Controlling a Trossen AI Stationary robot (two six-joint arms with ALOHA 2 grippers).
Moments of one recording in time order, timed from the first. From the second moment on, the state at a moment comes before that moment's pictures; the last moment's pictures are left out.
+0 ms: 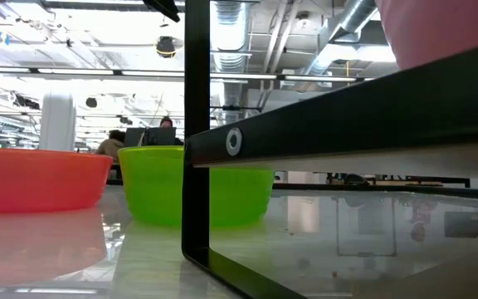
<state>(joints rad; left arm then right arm) 0.48 1.36 1.79 -1.16 0.01 0.37 0.98 1.54 1.29 -1.11 0.13 0.89</state>
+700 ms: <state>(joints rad) 0.48 1.36 1.79 -1.16 0.01 0.35 1.00 1.56 1.29 -1.12 0.16 0.92</state>
